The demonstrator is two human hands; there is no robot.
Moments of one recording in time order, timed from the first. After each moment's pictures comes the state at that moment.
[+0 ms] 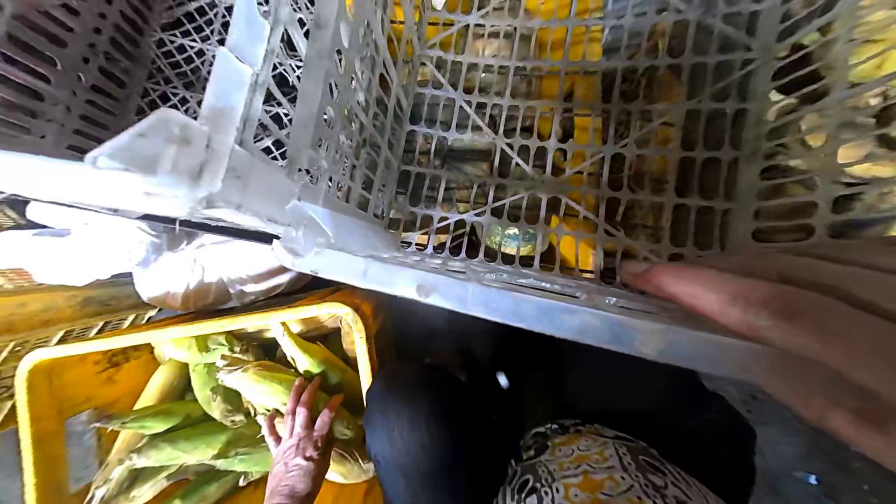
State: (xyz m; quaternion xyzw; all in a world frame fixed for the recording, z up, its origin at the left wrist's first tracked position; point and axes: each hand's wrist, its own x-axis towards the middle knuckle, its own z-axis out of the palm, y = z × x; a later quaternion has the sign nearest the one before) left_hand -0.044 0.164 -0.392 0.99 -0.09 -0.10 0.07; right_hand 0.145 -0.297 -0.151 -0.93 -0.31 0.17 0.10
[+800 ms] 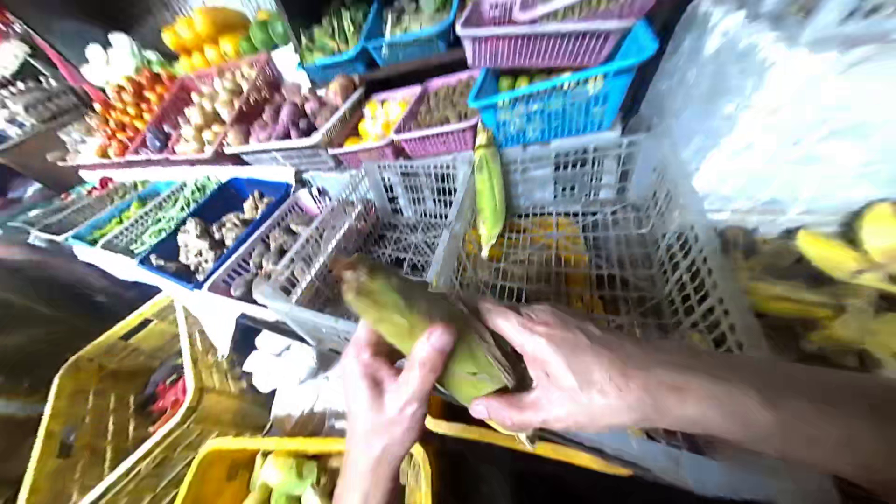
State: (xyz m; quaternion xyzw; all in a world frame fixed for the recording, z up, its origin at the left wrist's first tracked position) left_hand 0.187 -0.021 -0.087 0.72 -0.15 0.27 0.62; right_hand 0.220 -0.212 -0.074 -0.84 -0.37 0.08 0.39
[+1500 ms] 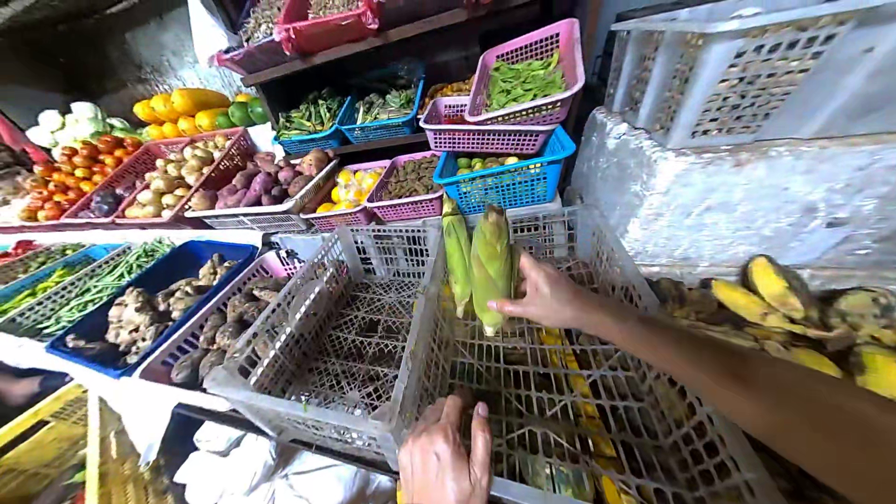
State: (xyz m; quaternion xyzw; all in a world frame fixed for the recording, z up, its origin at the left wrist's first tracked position) left_hand 0.213 -0.043 -0.194 0.94 -0.11 0.21 0.23; right_hand 0.342 -0.268 -0.123 -0.88 -0.13 -0.02 0.45
